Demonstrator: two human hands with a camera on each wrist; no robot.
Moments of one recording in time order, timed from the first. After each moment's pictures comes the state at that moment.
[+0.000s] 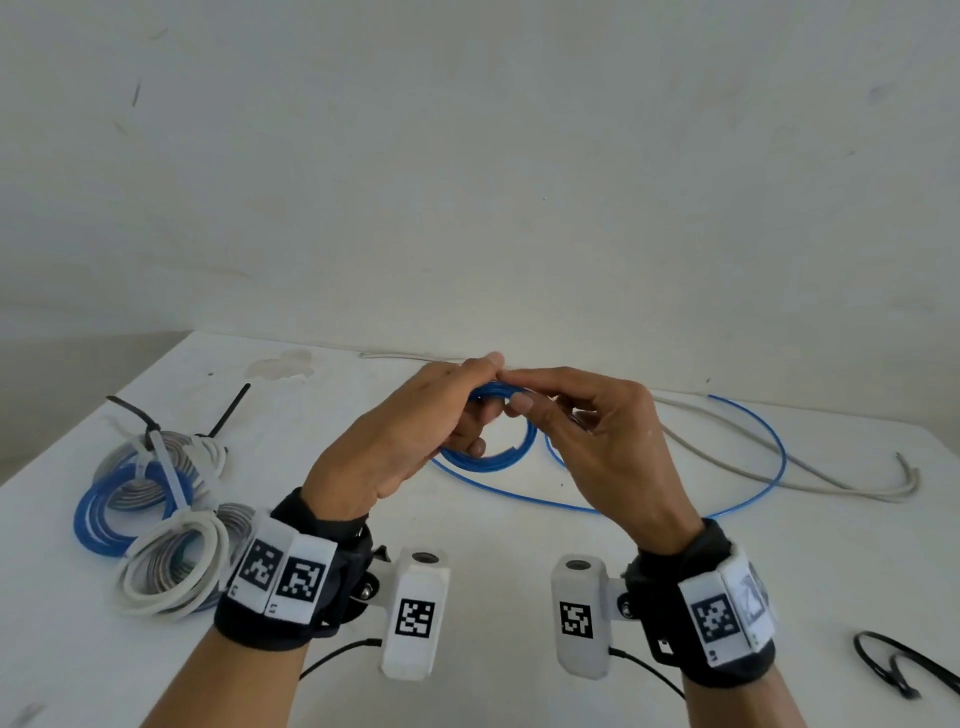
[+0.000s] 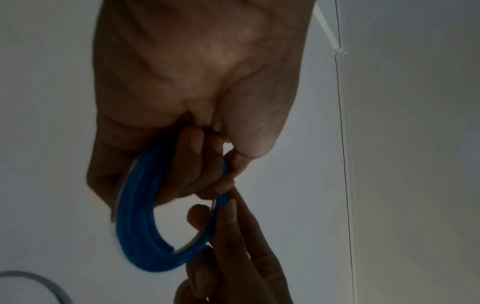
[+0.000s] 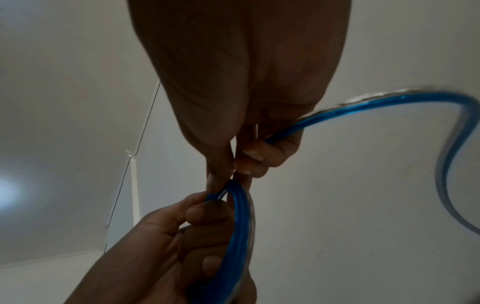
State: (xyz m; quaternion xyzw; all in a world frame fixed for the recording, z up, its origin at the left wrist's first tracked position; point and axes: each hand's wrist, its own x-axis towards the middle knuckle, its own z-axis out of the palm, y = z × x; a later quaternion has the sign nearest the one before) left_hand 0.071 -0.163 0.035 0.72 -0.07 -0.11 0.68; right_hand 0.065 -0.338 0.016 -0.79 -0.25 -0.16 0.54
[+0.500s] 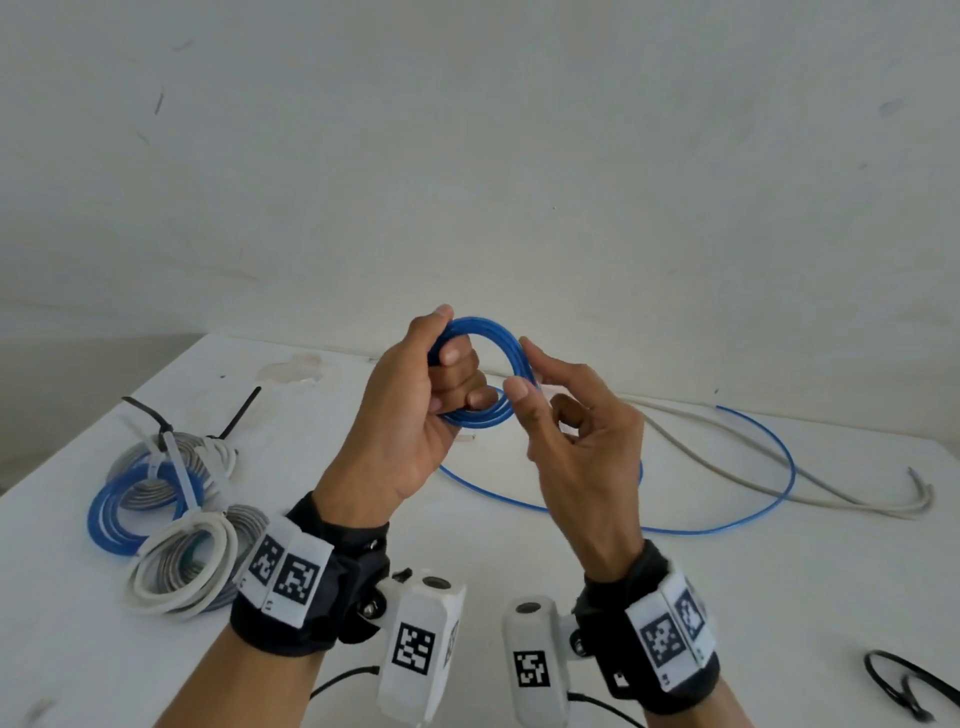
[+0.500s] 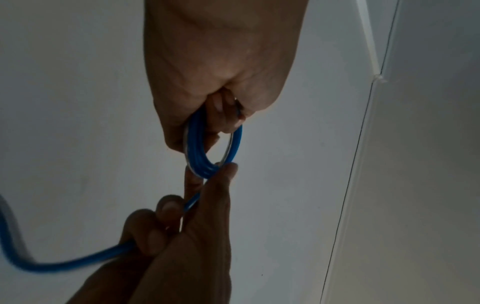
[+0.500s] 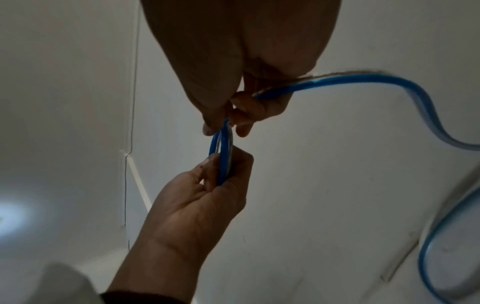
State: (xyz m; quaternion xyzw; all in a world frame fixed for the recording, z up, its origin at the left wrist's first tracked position) left_hand 0.071 -0.164 0.043 0.46 -0.04 -0.01 0.89; right_hand 0.059 -0.302 0.003 -0.70 -0.16 -0.25 0.65
